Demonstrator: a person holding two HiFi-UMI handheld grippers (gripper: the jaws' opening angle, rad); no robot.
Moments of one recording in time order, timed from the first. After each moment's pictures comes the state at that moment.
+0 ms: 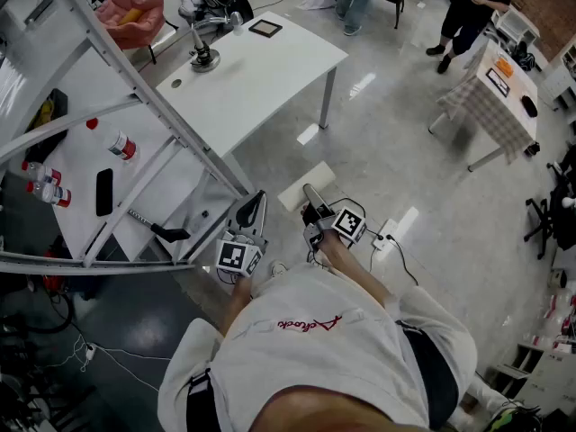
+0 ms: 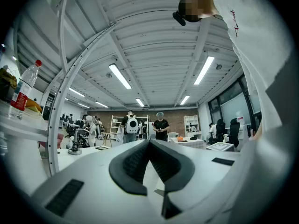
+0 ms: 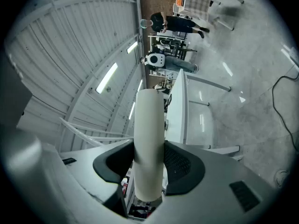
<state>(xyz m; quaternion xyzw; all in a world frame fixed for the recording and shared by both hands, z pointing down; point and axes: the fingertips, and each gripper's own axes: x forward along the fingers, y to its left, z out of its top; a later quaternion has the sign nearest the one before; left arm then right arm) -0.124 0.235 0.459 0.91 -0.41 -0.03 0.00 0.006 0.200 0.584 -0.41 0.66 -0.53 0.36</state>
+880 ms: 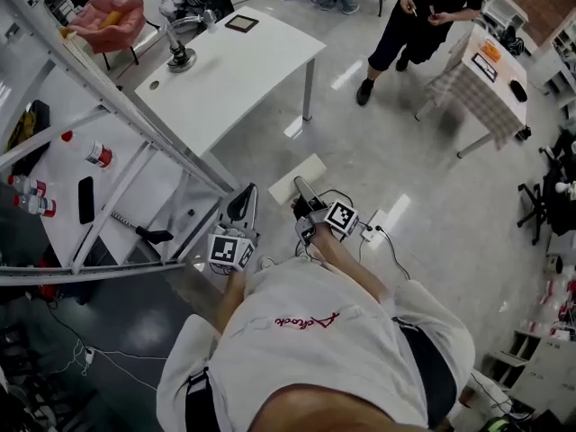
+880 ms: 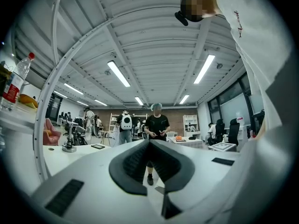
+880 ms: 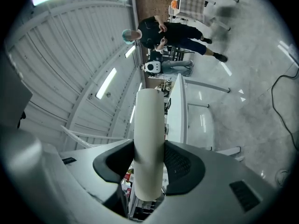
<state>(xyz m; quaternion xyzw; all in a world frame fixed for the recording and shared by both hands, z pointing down) -0.075 0.229 0.463 0.91 -0.41 -0.03 0.01 0.053 0.201 0.582 -0.40 0.65 -0.53 0.37</state>
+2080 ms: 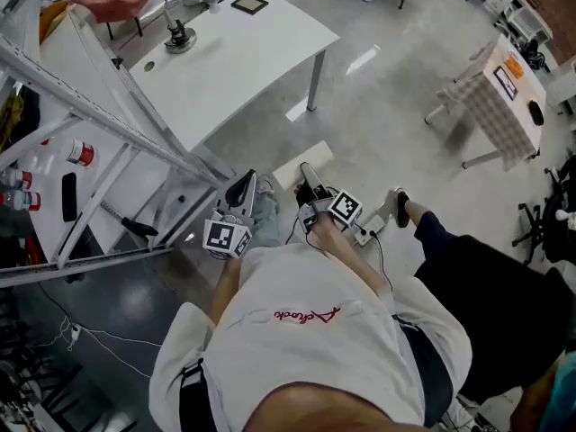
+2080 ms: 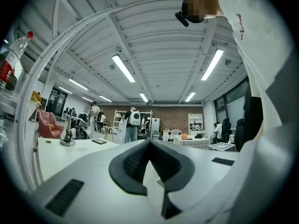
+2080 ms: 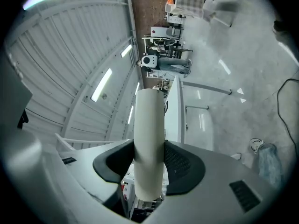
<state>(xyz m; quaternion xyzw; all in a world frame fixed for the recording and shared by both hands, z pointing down) -0.040 0.152 0.497 0.90 -0.43 -0.02 0.04 0.103 0.121 0.618 -0.40 0.63 -0.55 0.37</state>
